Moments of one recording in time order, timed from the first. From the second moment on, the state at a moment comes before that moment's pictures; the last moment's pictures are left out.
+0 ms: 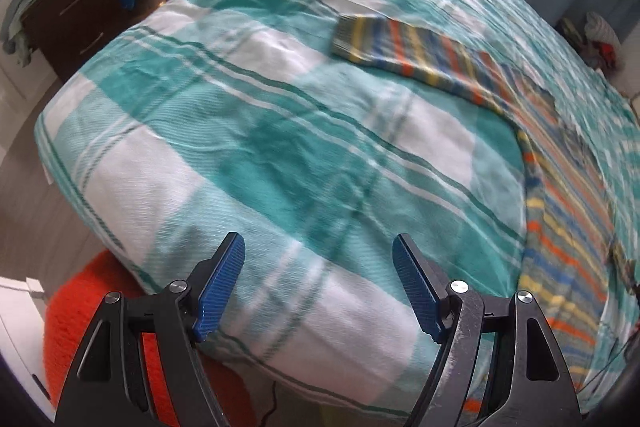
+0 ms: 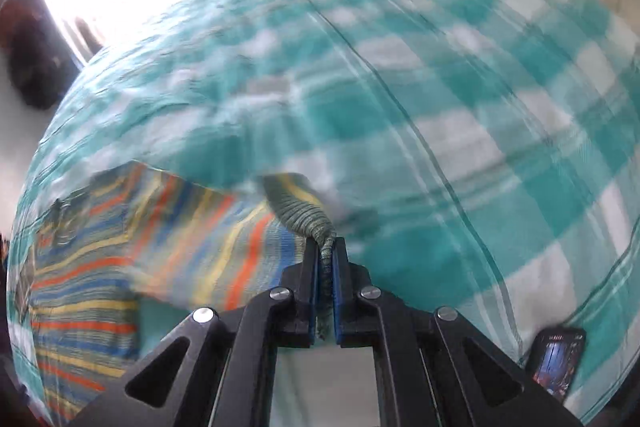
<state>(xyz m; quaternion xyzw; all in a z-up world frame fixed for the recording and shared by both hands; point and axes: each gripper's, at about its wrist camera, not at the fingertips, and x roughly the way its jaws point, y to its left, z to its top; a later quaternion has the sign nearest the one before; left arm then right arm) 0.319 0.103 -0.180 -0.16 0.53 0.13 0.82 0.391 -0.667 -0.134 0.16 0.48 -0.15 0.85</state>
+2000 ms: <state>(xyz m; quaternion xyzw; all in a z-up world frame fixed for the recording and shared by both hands) 0.449 0.028 -0.234 -0.09 0.46 0.02 0.88 0.208 -0.365 -0.218 0.01 0.38 0.05 0.92</state>
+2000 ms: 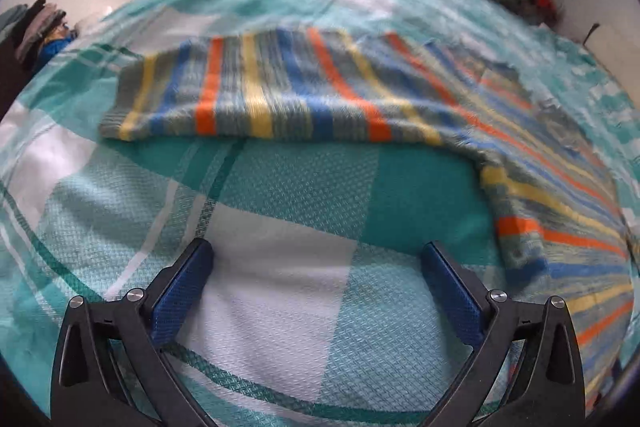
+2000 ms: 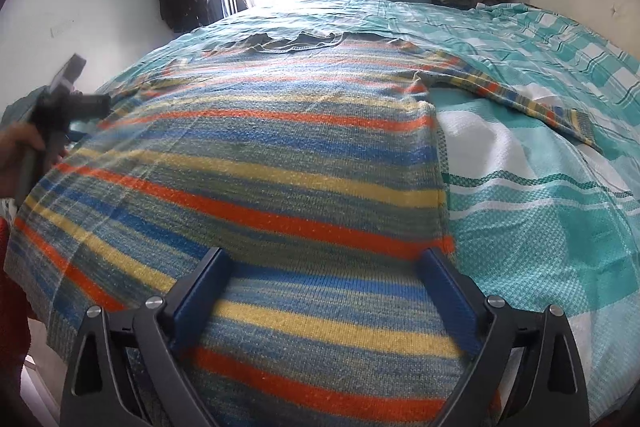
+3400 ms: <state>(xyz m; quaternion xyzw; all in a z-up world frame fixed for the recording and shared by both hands) 0.452 0.023 -0.236 -0.06 0.47 0.03 0.88 0.207 -0.368 -0.220 0.01 0.36 0.06 0.93</state>
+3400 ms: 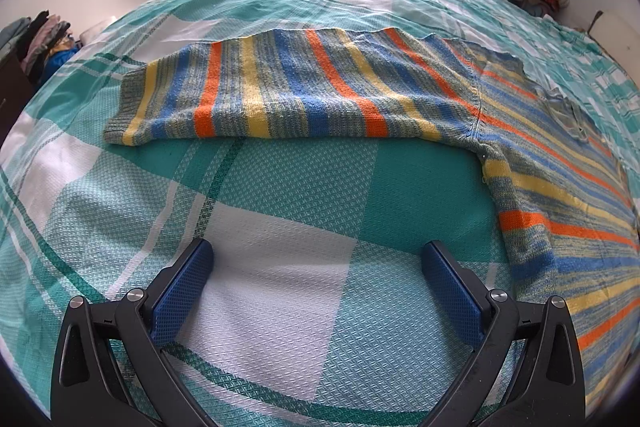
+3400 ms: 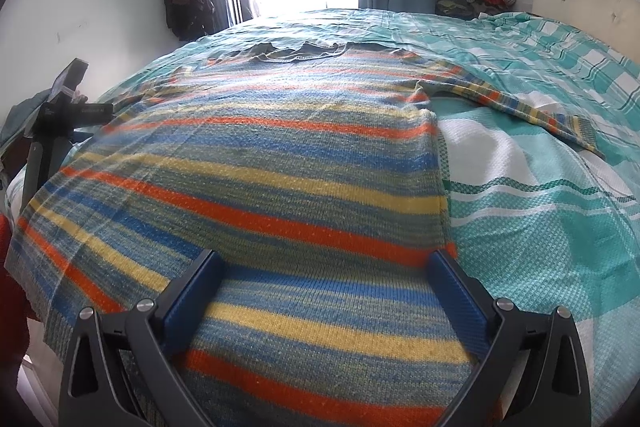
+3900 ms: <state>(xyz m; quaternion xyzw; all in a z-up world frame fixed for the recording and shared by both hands) 0.452 0.024 -0.236 -0.06 0.47 0.03 0.88 0.210 -0.368 -0.220 0.01 0.36 0.06 0.93</state>
